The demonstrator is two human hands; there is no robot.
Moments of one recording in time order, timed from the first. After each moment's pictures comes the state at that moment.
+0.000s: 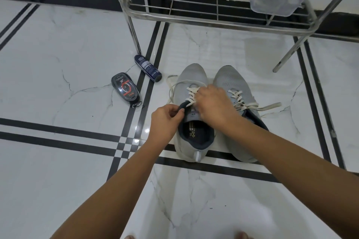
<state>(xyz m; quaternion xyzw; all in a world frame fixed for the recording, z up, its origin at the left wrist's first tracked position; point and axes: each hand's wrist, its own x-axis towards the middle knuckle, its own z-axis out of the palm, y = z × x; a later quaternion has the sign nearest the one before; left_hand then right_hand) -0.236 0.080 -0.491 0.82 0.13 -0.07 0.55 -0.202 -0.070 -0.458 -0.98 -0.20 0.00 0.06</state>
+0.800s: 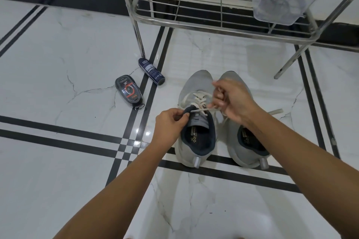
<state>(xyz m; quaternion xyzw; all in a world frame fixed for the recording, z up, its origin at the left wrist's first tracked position) -0.237 0.077 -0.491 0.82 0.12 -0.07 0.55 -0.193 -0.081 -0.421 -0.60 0.13 0.19 0.77</state>
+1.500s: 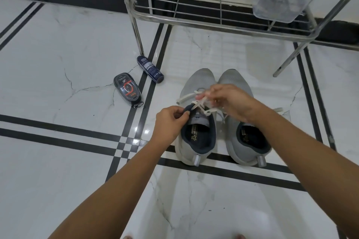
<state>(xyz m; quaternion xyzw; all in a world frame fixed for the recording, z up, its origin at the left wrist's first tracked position) -0.236 0.077 -0.493 0.81 0.11 -0.09 0.57 -0.194 -0.088 -0.414 -0.72 0.02 0.28 0.64</state>
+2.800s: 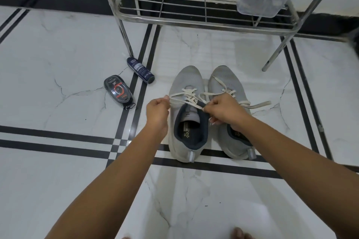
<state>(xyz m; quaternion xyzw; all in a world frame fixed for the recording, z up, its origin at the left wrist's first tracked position) -0.209 0.064 -0.489 0.58 0.32 -0.08 0.75 -0.216 -0.098 -0.447 -0.87 0.17 0.22 0.42</state>
